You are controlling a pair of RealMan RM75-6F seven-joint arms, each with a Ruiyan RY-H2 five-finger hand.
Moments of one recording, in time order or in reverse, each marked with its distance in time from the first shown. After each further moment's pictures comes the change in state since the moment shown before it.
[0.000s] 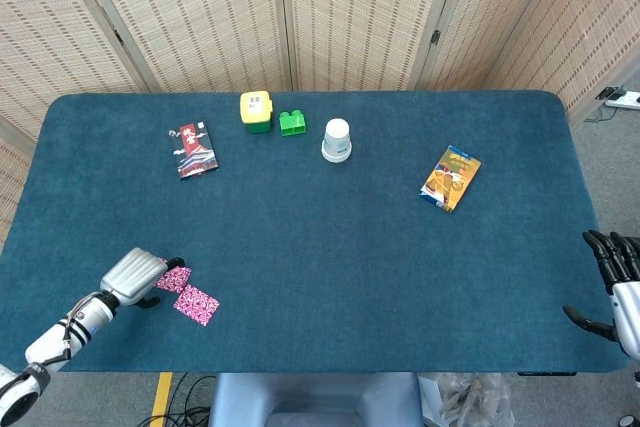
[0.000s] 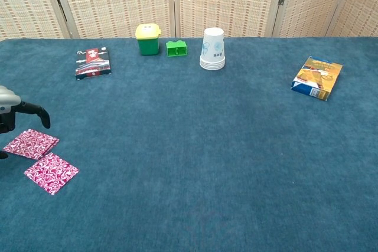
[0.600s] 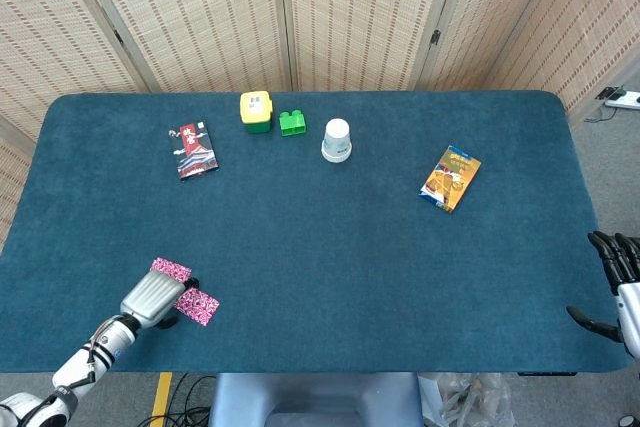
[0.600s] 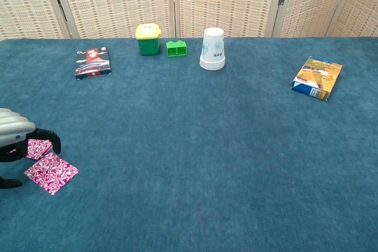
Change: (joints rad) left arm 0.071 -0.096 -0.020 -0.109 -0.141 0.015 0.254; right arm -0.005 -0.006 0.000 0.034 0.008 0.003 0.037
